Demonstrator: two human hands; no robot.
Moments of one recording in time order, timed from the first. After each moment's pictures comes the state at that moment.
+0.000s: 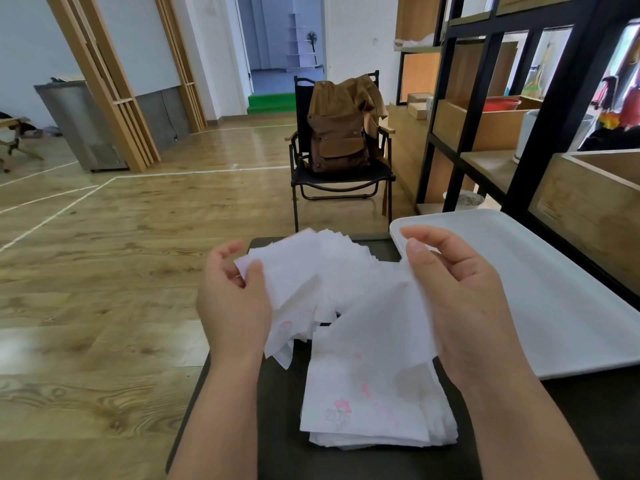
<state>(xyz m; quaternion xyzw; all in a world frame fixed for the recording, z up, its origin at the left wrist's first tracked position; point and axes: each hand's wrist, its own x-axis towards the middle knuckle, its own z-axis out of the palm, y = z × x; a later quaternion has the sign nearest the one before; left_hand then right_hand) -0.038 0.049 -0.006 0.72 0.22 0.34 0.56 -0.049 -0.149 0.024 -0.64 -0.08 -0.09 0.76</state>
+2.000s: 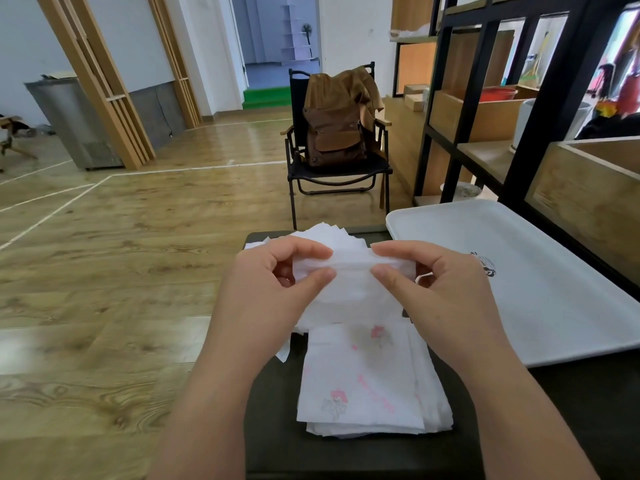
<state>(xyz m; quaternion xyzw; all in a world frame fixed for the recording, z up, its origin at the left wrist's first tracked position) -0.065 0.032 0.027 0.81 -0.03 0.20 0.54 -0.043 -0.155 0.013 -0.80 -0.12 -0.16 0.57</state>
